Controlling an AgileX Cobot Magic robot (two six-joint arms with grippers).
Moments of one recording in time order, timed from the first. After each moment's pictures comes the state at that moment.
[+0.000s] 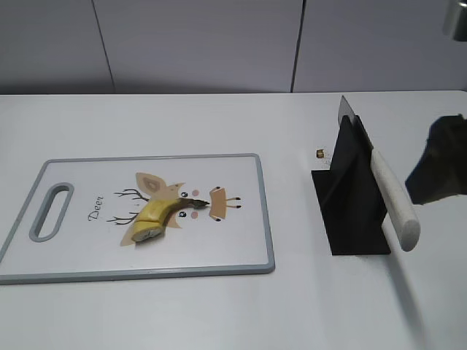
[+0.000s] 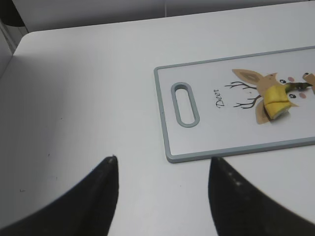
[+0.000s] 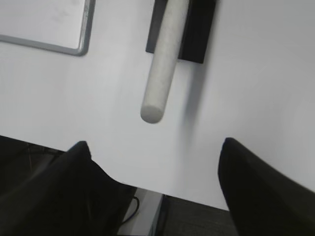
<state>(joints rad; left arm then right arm) -0.11 -0.01 -0.50 -0.05 1.08 0.15 0.49 1.13 -0.97 0.00 1.10 0.31</state>
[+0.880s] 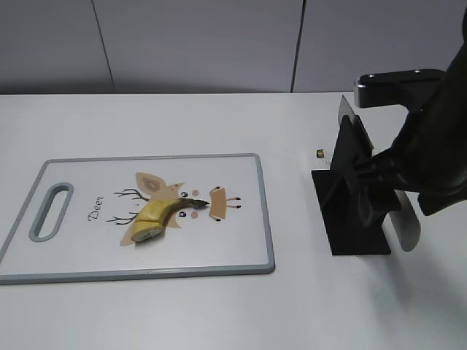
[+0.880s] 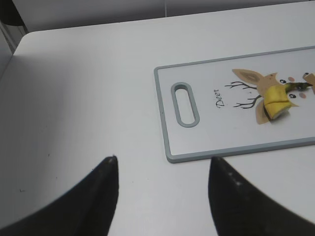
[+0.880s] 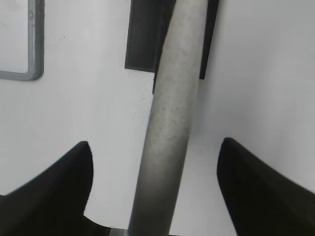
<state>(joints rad) -0.11 -0.01 -0.50 -0.05 1.08 0.15 0.49 1.50 -0.98 -0.07 0.94 0.40</state>
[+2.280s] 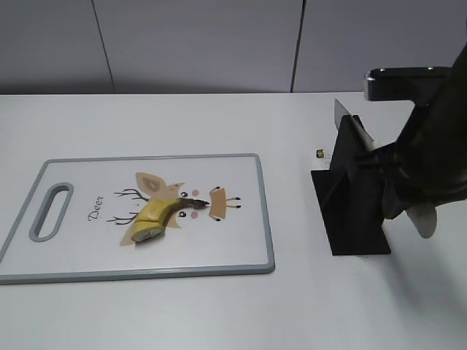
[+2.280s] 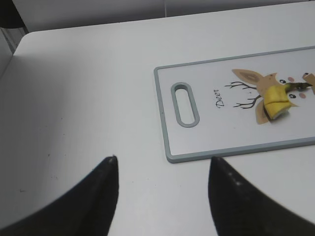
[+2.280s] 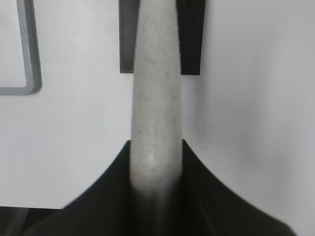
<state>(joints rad) -0.11 -0.01 -0.50 -0.05 1.08 0.15 0.49 1.49 -0.98 -0.07 0.94 0.49</state>
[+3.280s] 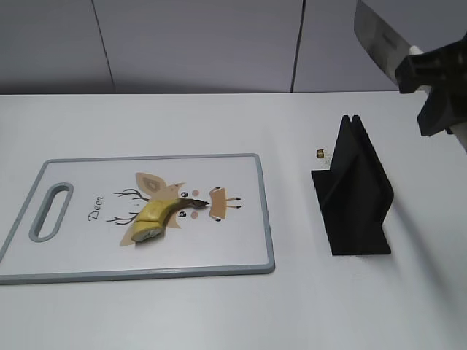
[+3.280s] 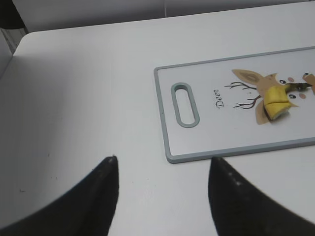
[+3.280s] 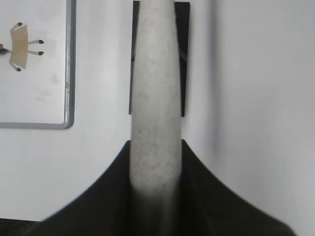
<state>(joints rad) -0.11 -0.01 -0.50 -0.05 1.08 0.15 0.49 1.30 -1.13 -0.15 1.05 0.49</state>
